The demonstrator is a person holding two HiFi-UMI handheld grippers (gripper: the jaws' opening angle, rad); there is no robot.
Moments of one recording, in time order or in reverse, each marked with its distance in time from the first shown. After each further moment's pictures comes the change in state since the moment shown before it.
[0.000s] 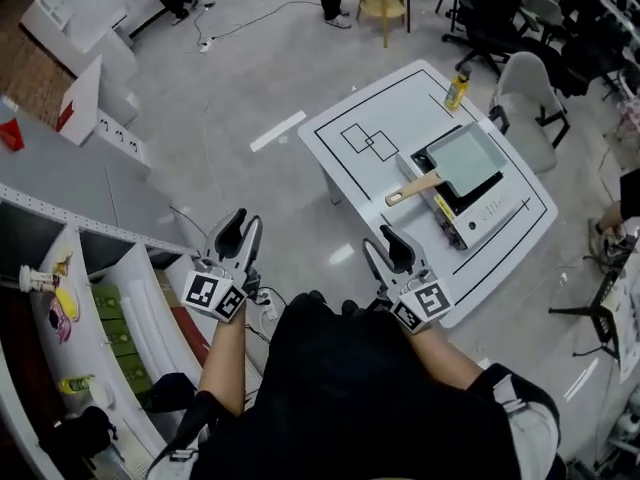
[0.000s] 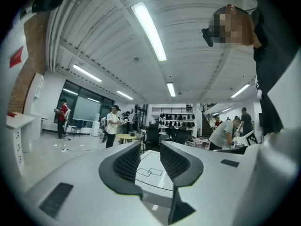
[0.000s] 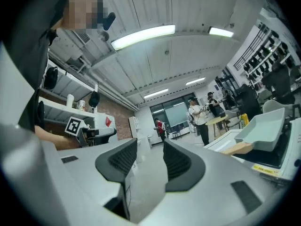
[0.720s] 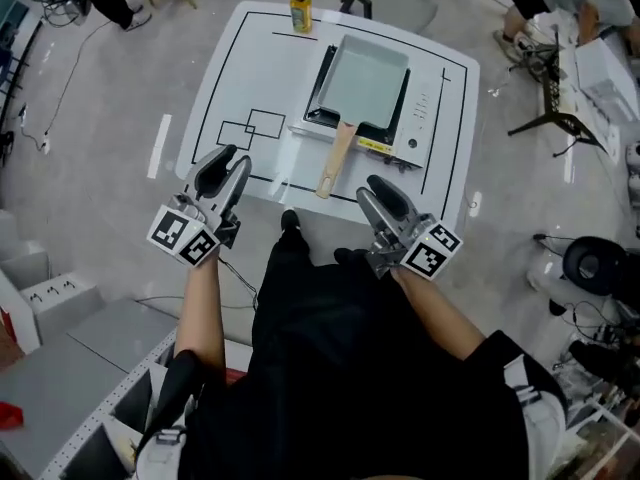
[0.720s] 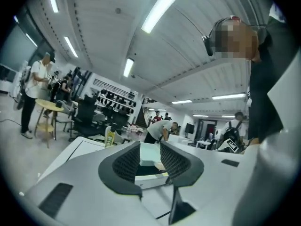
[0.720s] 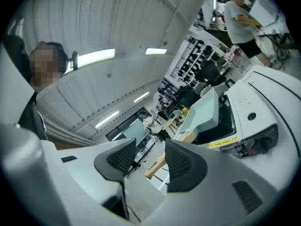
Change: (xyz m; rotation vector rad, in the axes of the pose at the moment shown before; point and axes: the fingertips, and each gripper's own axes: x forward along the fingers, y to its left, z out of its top) left arm 0.293 -0.083 -0.067 -0.145 0.233 -0.891; right arm -0.044 -0.138 -0.005 0.486 -0.245 -0.557
